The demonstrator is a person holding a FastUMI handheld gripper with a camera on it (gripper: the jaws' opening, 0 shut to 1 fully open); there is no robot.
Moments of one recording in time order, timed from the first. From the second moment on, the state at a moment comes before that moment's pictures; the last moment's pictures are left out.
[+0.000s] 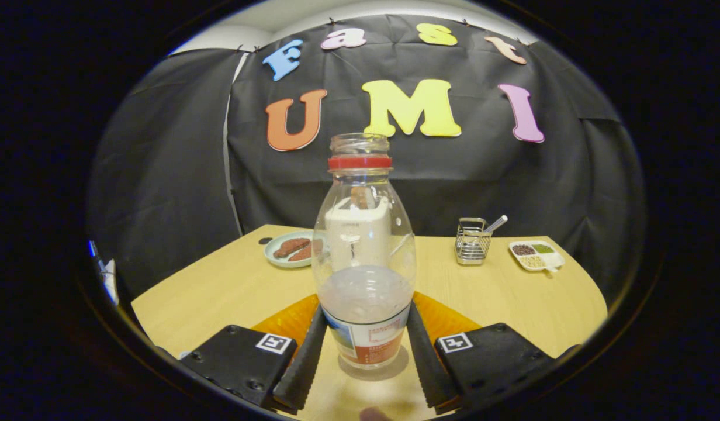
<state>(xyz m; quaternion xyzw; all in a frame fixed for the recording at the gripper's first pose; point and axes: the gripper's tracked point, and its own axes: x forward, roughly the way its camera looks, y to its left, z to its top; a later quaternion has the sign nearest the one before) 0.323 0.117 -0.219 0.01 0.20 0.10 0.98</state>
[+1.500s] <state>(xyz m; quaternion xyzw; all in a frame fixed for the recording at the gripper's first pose) 0.329 0.121 -0.269 -0.02 0.19 0.10 0.98</state>
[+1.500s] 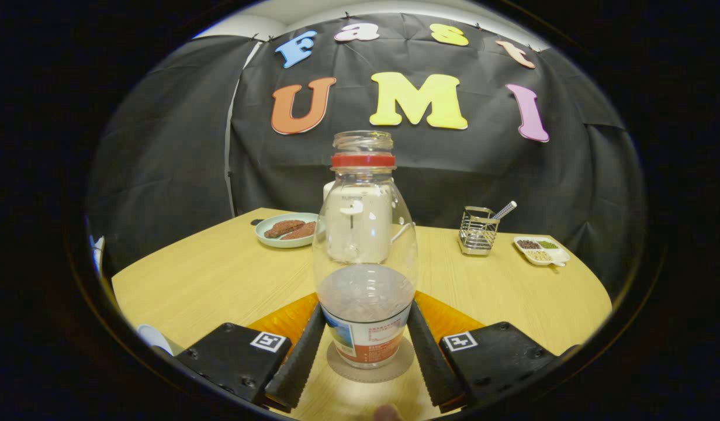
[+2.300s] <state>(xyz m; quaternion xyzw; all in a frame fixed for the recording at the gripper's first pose) 0.308 0.112 -0.252 0.01 0.19 0.08 0.98</state>
